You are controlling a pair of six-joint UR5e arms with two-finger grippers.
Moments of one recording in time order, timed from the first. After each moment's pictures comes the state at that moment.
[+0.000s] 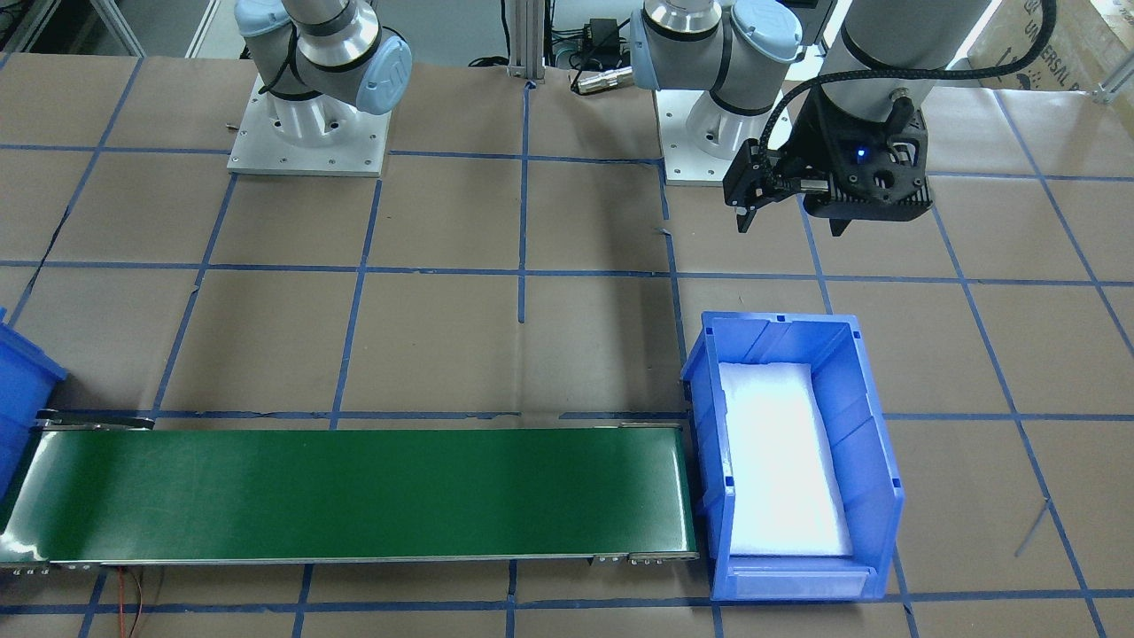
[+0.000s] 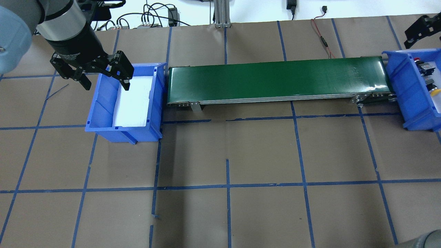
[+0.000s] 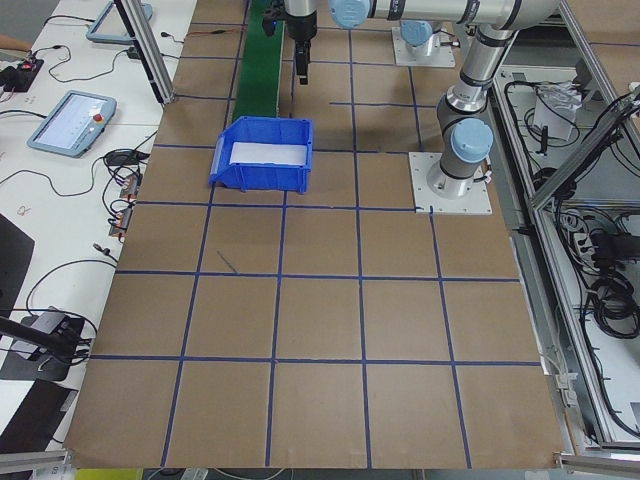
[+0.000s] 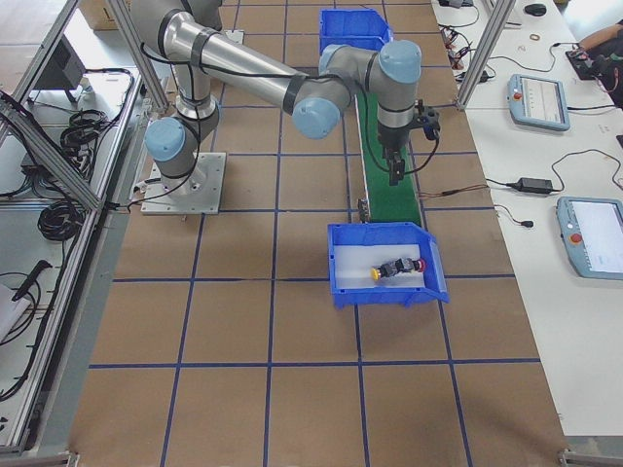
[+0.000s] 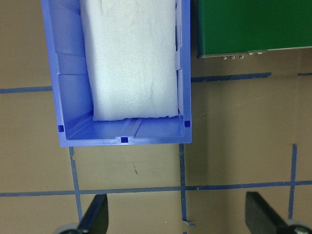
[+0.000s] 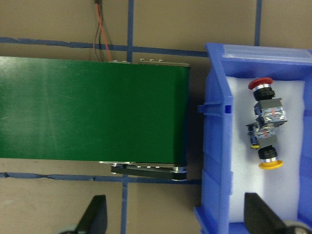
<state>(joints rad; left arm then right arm) -1.55 -1.59 -1.53 -1.65 1.61 0.07 1.14 -1.34 1.46 -1.83 -1.58 -0.49</state>
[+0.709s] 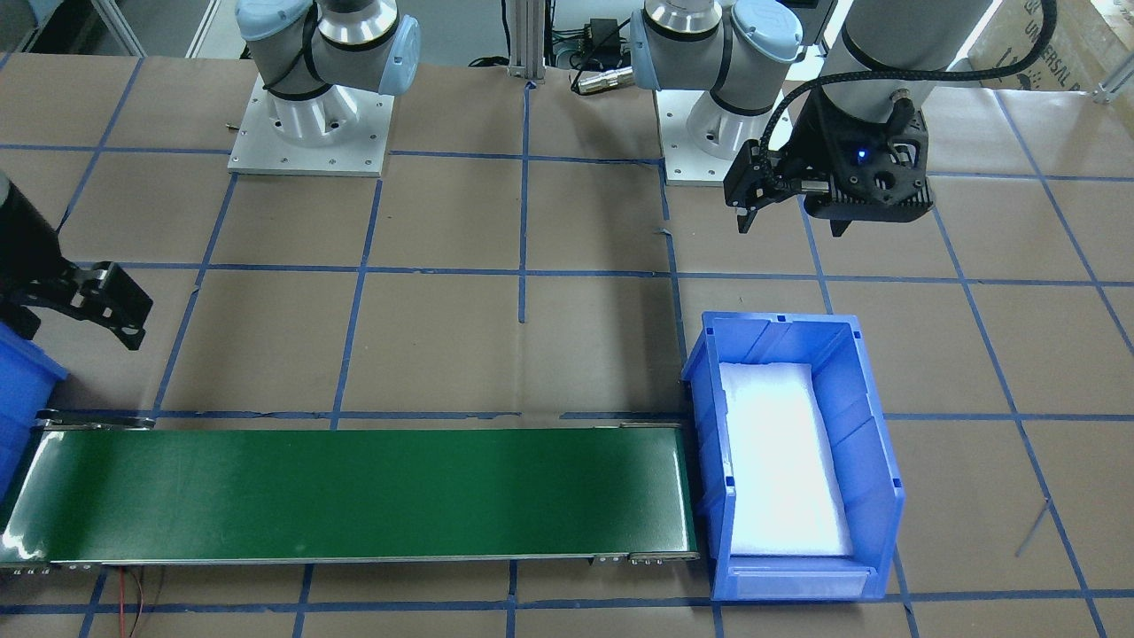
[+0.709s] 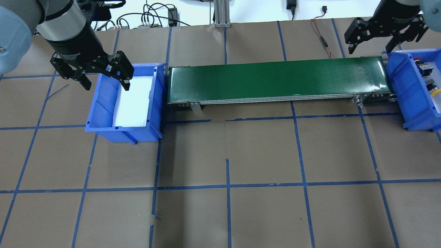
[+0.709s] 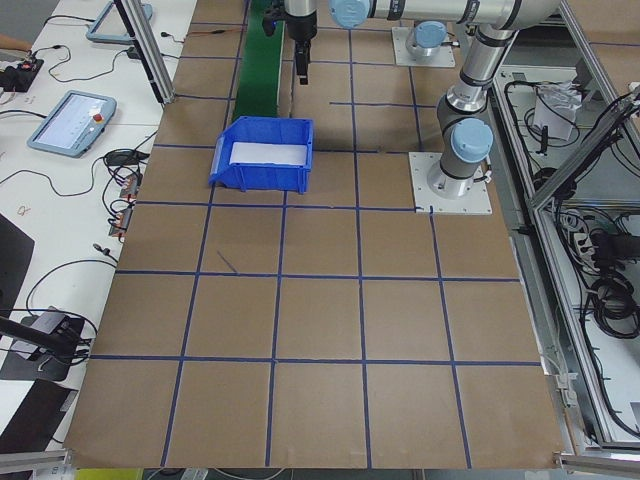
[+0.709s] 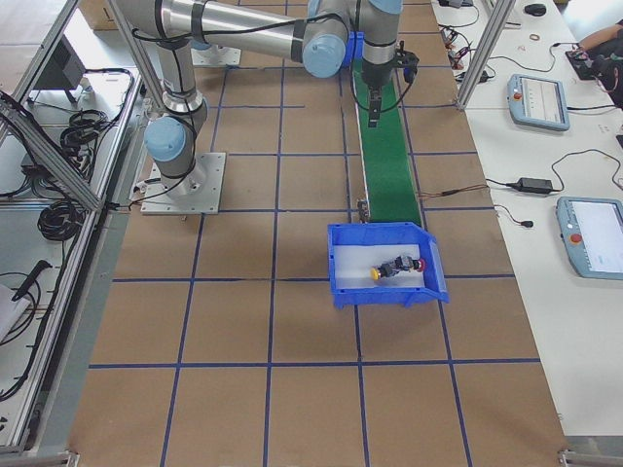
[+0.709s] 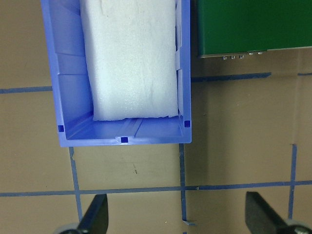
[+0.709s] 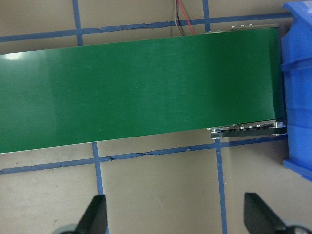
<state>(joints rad) -1.55 -1.59 -1.53 -1.65 1.61 0.07 1.43 -1.41 1.48 -1.73 -1.64 -0.04</state>
